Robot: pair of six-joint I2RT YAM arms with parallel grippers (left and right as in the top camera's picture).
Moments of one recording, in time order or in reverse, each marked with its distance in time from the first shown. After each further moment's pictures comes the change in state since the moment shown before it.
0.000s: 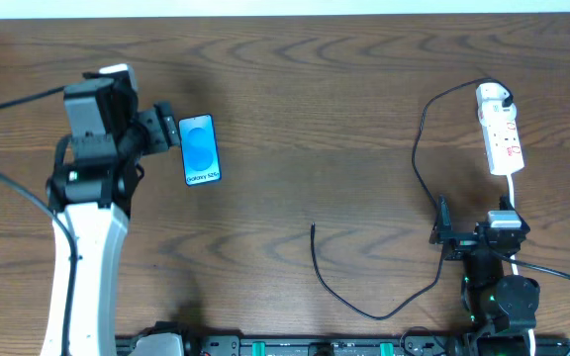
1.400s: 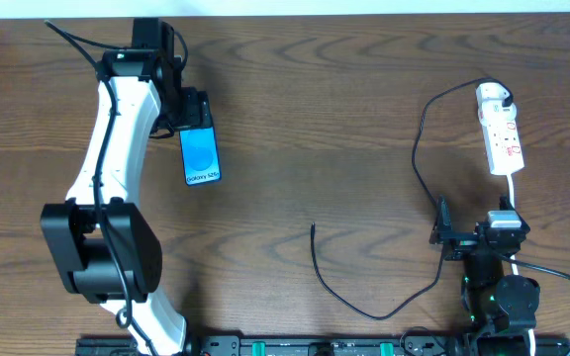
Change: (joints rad) left arm -0.098 0.616 0.516 -0.501 -0.038 -0.027; right arm 0.000 0.000 0.000 0.000 0.000 0.000
